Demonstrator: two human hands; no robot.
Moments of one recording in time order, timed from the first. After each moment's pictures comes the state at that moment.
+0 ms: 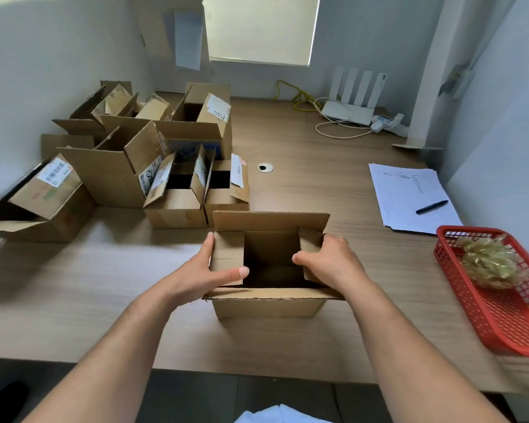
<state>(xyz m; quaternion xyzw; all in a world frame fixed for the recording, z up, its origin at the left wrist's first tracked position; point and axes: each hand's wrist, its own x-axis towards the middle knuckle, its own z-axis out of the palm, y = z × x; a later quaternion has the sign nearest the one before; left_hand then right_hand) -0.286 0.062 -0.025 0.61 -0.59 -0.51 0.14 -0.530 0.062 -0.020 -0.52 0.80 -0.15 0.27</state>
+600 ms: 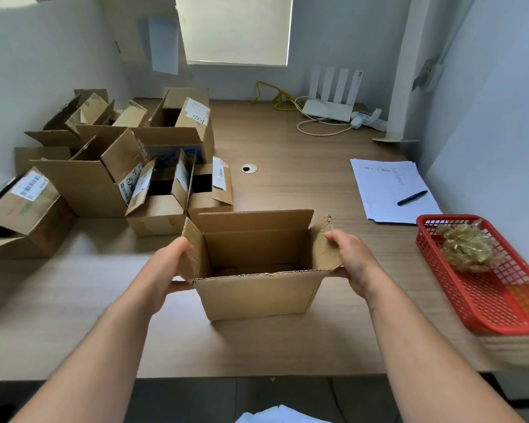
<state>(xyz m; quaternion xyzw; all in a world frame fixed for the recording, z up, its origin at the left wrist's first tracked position) -0.290 0.057 -0.010 0.65 -0.39 -0.56 0.34 -0.575 0.078 -0.017 -0.33 0.66 -0.45 0.50</state>
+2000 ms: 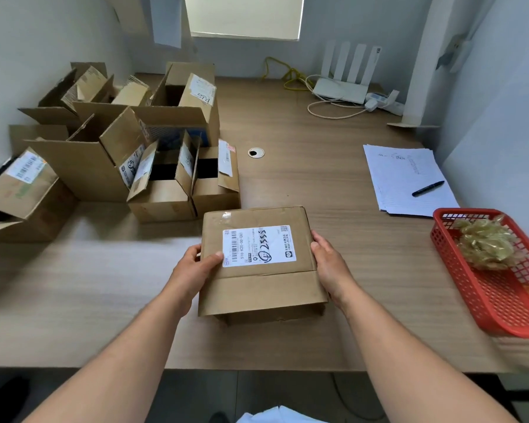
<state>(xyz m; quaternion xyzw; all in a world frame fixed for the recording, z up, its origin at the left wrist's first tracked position) -0.298 0.042 -0.085 0.65 -0.37 -0.58 0.32 -0.545 0.061 -0.089 -0.40 0.68 -0.40 0.46</state>
